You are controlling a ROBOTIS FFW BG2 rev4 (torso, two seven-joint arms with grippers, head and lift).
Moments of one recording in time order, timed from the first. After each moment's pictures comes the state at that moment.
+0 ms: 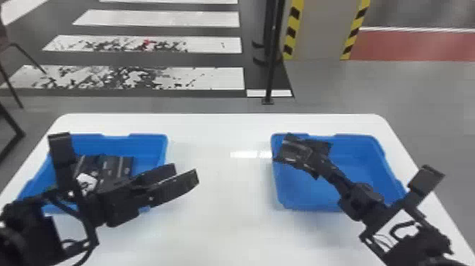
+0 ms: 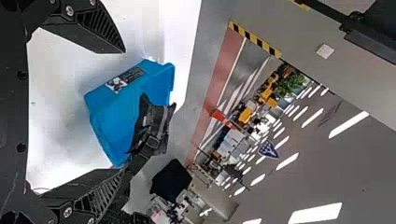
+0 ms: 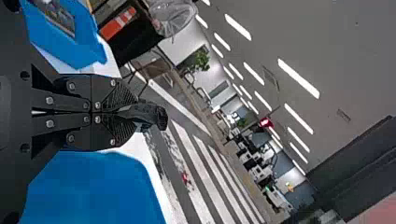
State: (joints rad) left arm 0.24 0.18 0.23 -2.20 0.61 1.01 -0.72; right arm 0.27 -0.11 -0.13 -1.84 -0.65 0.35 0.52
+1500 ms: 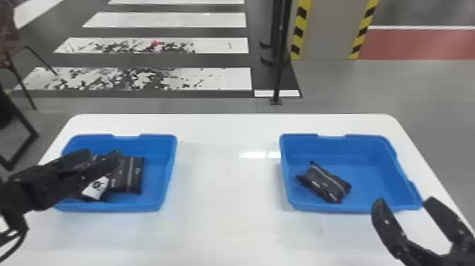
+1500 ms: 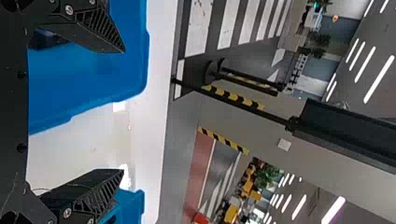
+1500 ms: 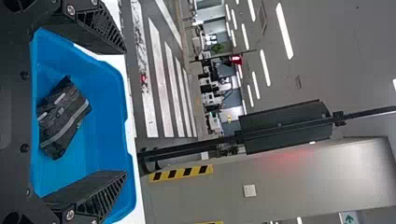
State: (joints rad) left arm 0.23 0.18 0.53 -2.23 0.38 0.98 -0.68; right arm 0.79 0.00 -0.19 -2.19 -0.30 -0.10 0.33
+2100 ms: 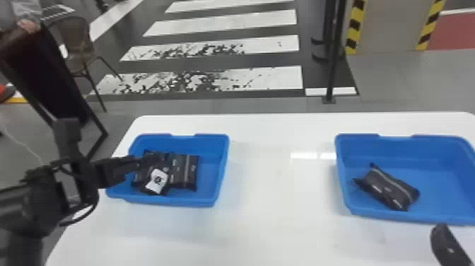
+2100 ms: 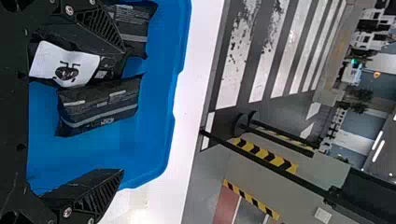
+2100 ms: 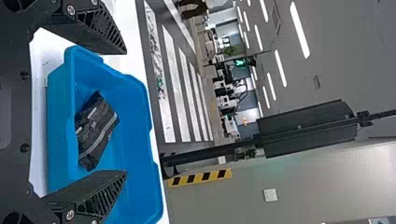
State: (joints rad) left arm 0.03 0.25 0.51 -1.97 0.20 1.12 -0.65; right arm 0.83 0.00 -0.16 -2.19 -0.31 -0.07 0.33
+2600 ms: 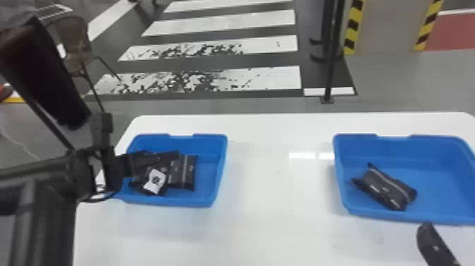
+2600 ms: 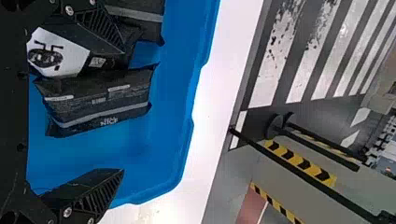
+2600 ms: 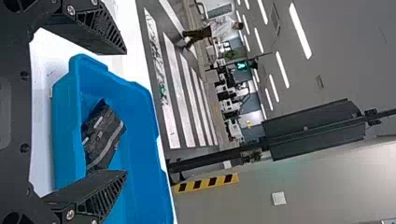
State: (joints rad) left arm -0.18 0.28 0.38 -1.68 0.13 1.18 -0.65; right arm 0.80 0.00 -0.13 -2.15 -0.33 -0.06 0.34
